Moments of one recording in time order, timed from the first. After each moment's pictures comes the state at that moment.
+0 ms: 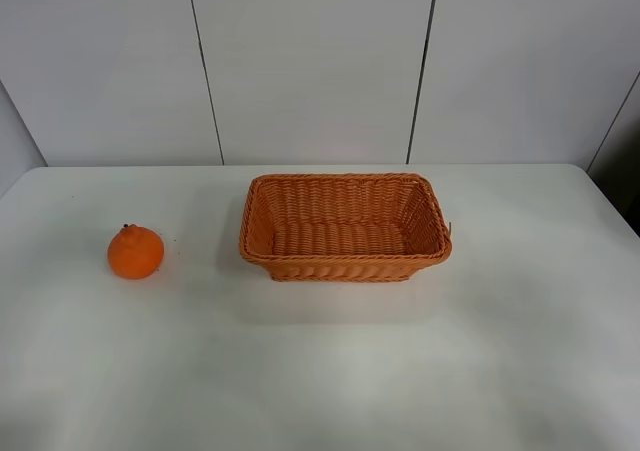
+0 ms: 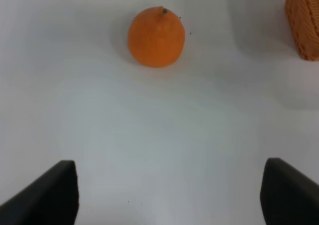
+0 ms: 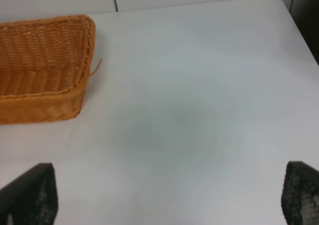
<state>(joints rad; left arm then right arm) 0.02 0.64 -0.74 -0.02 0.90 0.08 0.02 0.01 -0.50 0.00 1.02 0.06</state>
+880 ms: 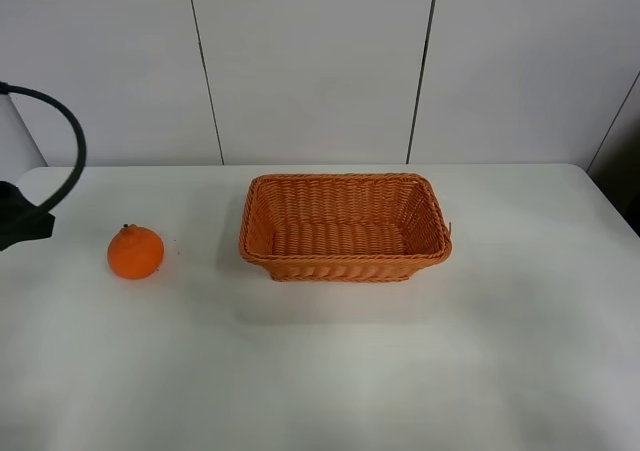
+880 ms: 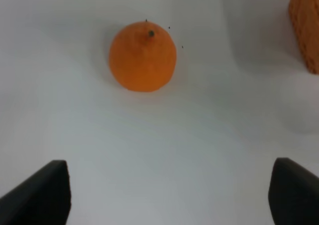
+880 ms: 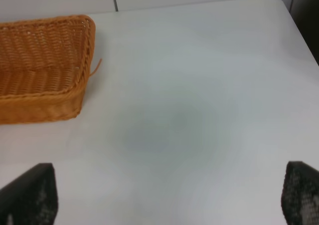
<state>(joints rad) 0.02 0.98 -0.74 -0.09 0.62 0.20 0.02 0.01 -0.50 0.00 1.02 0.06</state>
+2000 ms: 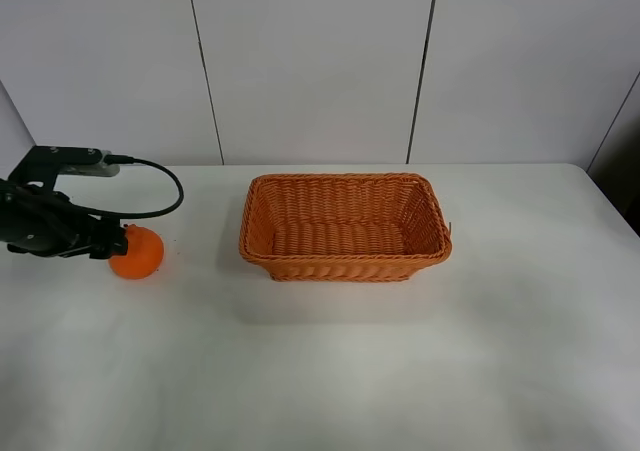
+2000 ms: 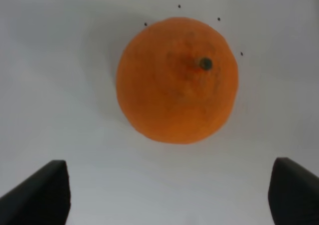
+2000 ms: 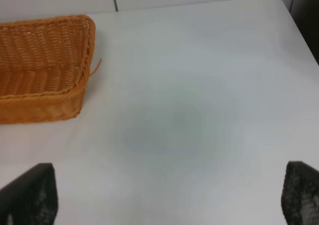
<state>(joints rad) 0.02 1.60 -0.77 -0.11 0.17 0.25 0.02 0.01 -0.50 0.00 1.02 0.06</state>
